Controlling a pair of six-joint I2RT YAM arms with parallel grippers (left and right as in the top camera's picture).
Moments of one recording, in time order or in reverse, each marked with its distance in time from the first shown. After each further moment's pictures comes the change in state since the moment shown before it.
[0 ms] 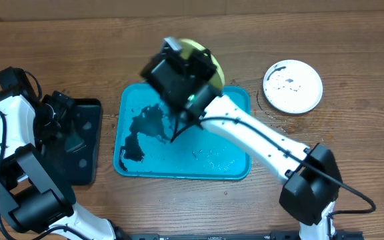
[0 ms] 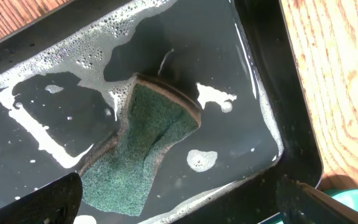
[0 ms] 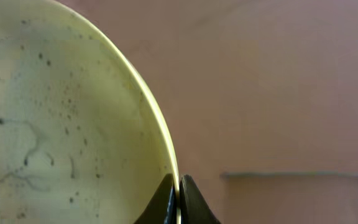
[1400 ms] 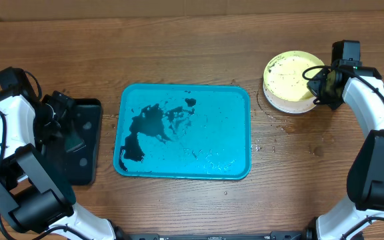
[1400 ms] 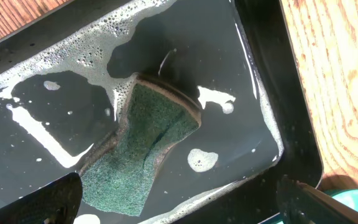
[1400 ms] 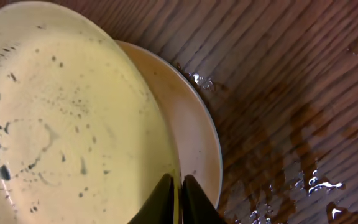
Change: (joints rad) left arm 0.000 0.000 0.000 0.000 0.000 0.000; right arm -0.961 -0.147 -0.491 0.066 -0.971 1.003
